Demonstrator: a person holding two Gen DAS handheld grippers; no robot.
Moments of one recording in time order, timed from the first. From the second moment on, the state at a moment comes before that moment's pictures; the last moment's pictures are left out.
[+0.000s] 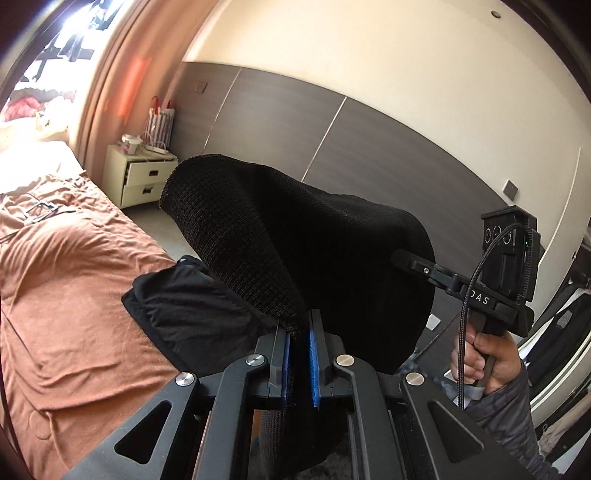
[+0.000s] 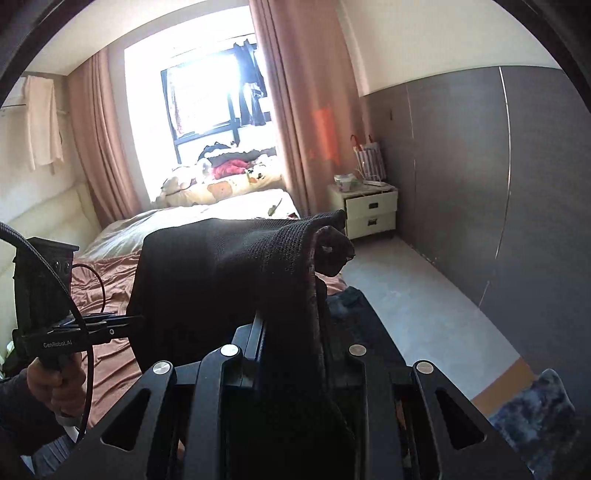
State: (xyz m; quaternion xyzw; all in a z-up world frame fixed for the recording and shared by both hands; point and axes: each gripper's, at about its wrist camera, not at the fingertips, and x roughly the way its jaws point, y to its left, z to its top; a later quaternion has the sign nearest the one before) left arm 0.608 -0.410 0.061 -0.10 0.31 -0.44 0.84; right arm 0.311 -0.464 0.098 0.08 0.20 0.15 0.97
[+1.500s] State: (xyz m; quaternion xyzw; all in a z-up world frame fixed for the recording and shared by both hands) left arm 0.836 -0.423 -0.117 -0.18 0.45 -0.32 0.81; right arm 0.466 -0.371 0.012 0.06 0.37 0.02 0.93
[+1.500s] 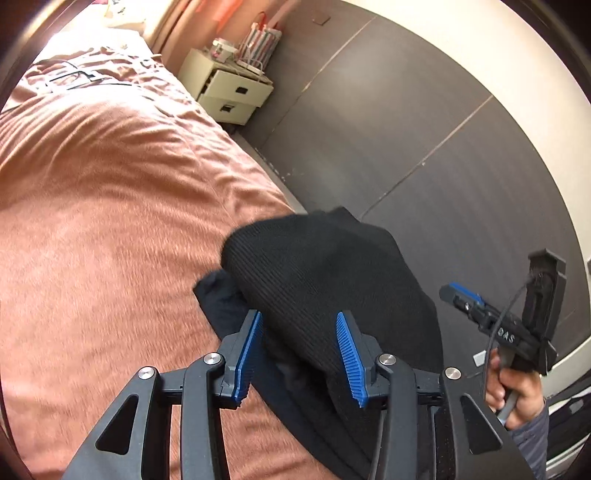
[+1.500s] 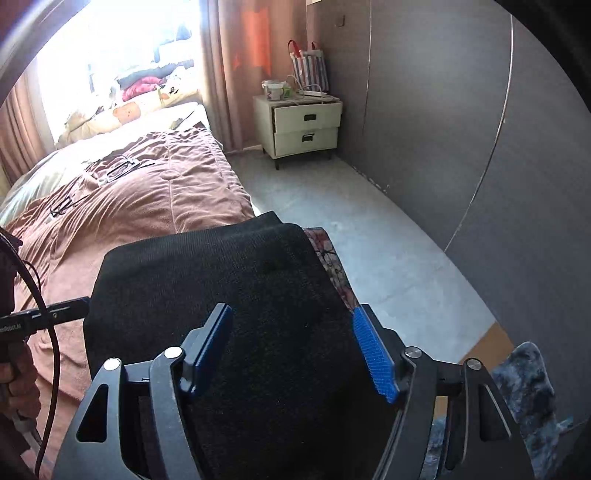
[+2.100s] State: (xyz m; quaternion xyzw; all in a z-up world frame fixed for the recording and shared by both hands) left arm 0.869 -0.420 -0.136 -0.17 0.47 -0.28 0.82; right arm 0.440 -0.439 -0.025 0.06 0.40 0.01 0.91
